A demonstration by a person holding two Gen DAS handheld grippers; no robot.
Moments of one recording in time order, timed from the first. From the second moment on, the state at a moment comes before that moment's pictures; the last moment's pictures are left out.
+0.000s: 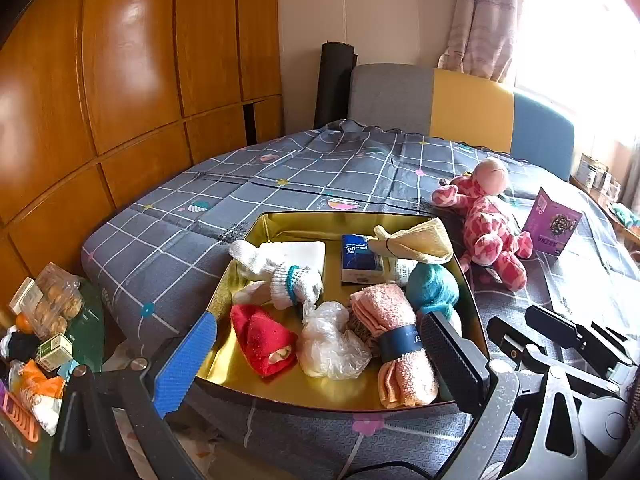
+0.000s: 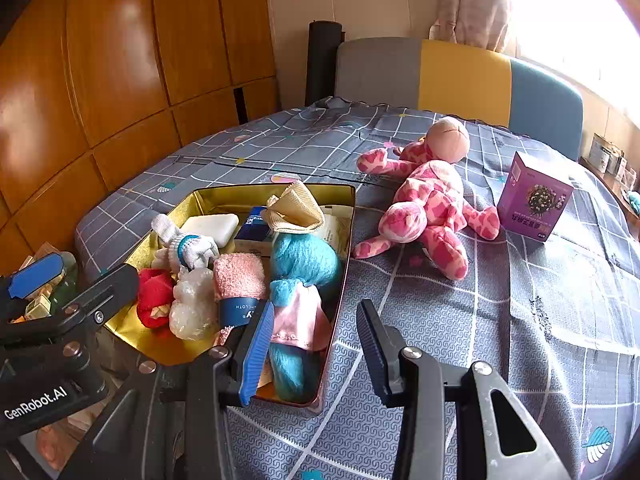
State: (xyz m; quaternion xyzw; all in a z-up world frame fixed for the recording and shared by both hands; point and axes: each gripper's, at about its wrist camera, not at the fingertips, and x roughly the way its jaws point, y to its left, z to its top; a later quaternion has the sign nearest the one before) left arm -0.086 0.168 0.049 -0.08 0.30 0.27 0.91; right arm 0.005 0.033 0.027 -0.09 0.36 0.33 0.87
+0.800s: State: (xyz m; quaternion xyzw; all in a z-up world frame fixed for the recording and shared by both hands) left arm -0.086 0.172 0.046 -0.09 0.31 0.28 0.91; right arm 0.003 0.036 0.026 -0.09 0.36 0.33 0.87
